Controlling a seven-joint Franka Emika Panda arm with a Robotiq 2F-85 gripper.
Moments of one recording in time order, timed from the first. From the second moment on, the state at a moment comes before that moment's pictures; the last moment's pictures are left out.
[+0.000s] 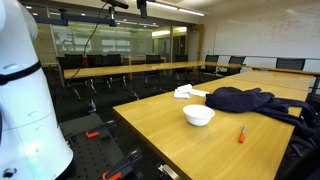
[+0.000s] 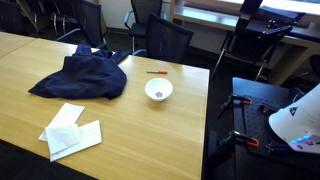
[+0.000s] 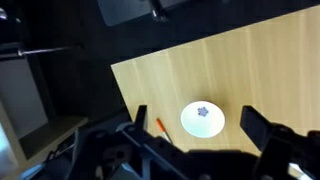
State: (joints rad) arm -0.07 -0.63 0.24 -2.32 -0.13 1.65 0.41
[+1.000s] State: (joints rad) arm -0.08 -0.31 -0.05 -2.51 0.07 2.30 0.25
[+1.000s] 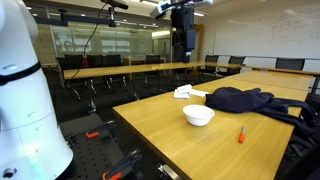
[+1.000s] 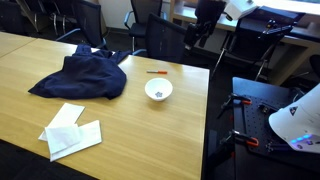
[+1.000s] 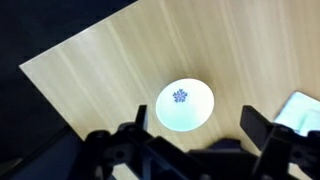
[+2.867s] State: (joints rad) arm -0.29 0.64 0.01 -2.01 0.52 2.58 -0.20
